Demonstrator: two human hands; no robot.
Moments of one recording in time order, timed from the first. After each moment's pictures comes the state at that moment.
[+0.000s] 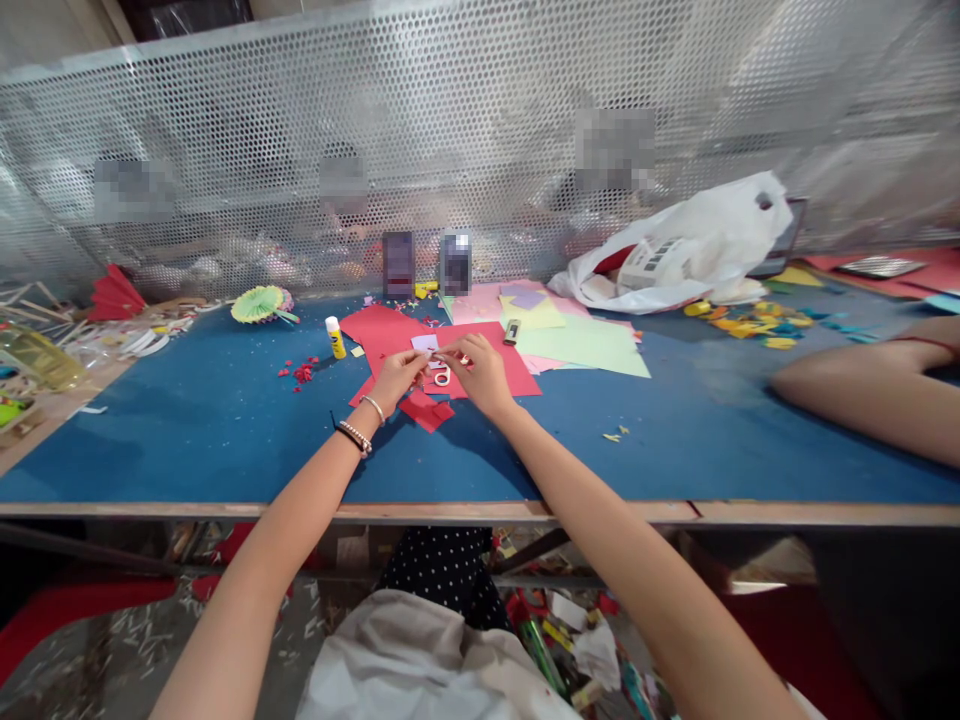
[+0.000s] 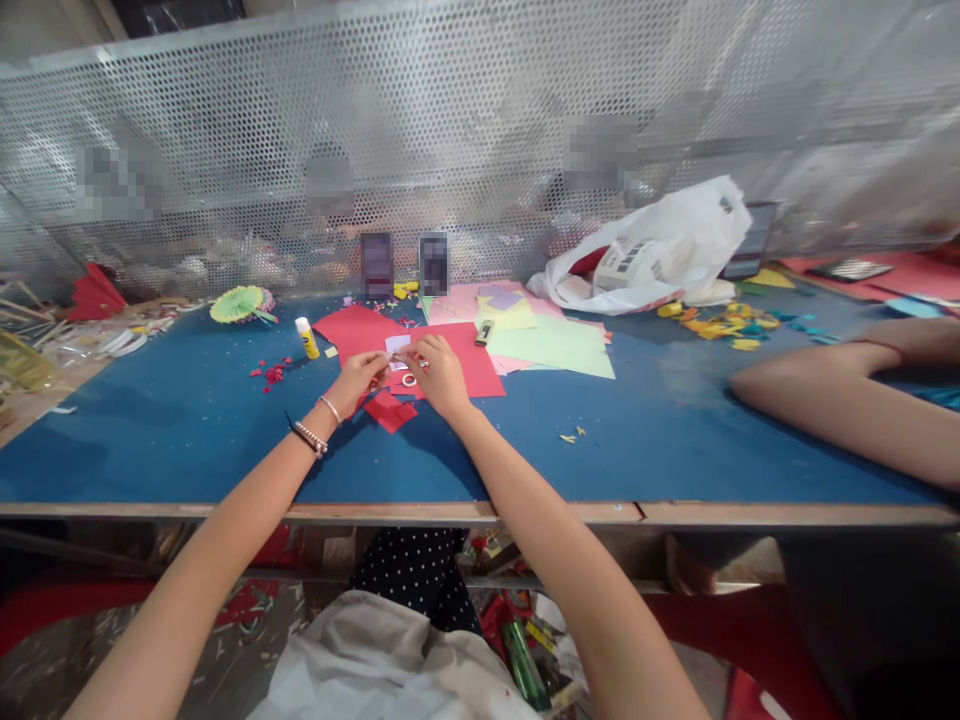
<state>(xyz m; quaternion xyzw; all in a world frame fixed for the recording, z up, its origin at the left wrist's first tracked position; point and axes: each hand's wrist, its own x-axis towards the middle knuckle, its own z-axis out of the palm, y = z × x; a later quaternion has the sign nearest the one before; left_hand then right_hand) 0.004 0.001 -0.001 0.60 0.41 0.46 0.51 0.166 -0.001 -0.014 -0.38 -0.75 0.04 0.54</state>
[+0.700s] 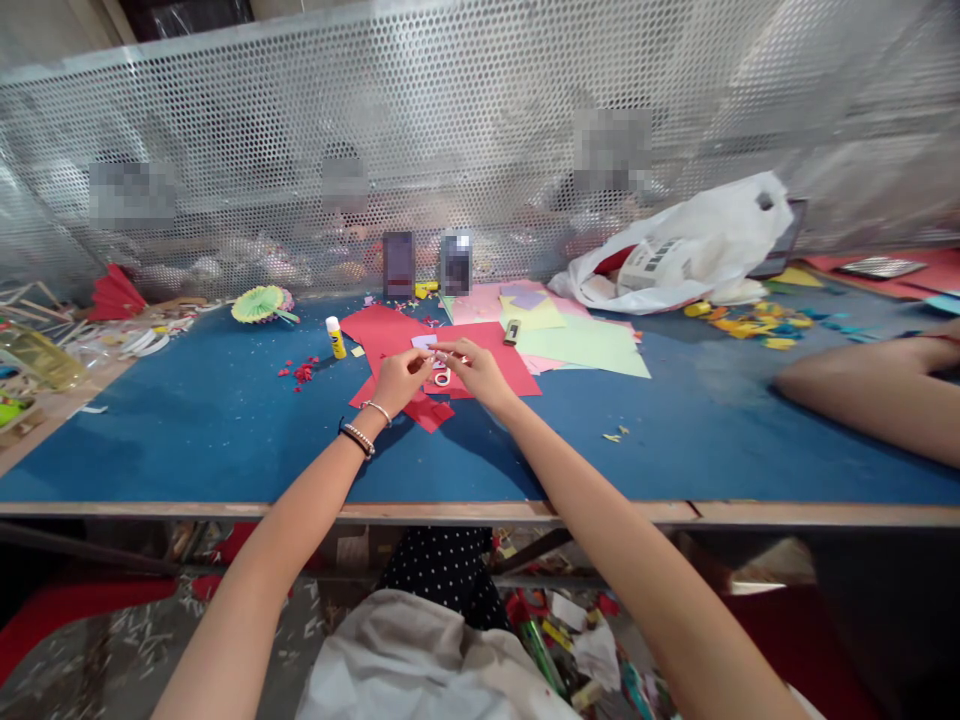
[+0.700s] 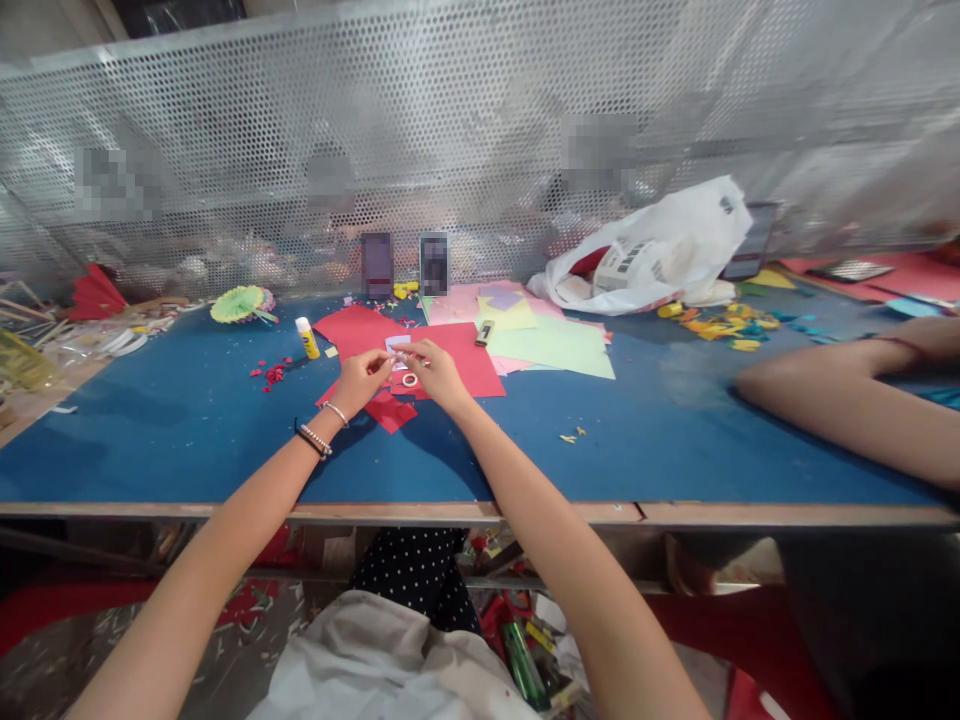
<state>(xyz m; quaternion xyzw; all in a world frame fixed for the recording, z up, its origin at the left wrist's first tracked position) 0.003 -0.006 0.000 0.73 0.43 0.46 0.27 0.167 0.015 -0.024 -0.38 -0.72 0.24 0.54</state>
